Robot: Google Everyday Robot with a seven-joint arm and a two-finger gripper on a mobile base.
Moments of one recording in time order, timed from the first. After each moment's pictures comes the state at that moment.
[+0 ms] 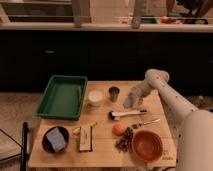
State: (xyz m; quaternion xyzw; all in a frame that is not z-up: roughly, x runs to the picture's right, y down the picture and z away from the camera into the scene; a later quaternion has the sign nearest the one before) arm 0.215 0.075 0.964 -0.26 -0.16 0.09 0.95
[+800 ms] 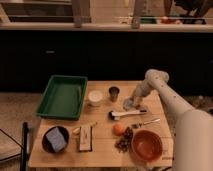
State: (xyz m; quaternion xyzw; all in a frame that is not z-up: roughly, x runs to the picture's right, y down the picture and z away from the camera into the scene) arm 0.221 0.078 0.974 -0.27 -0.15 0.09 0.95
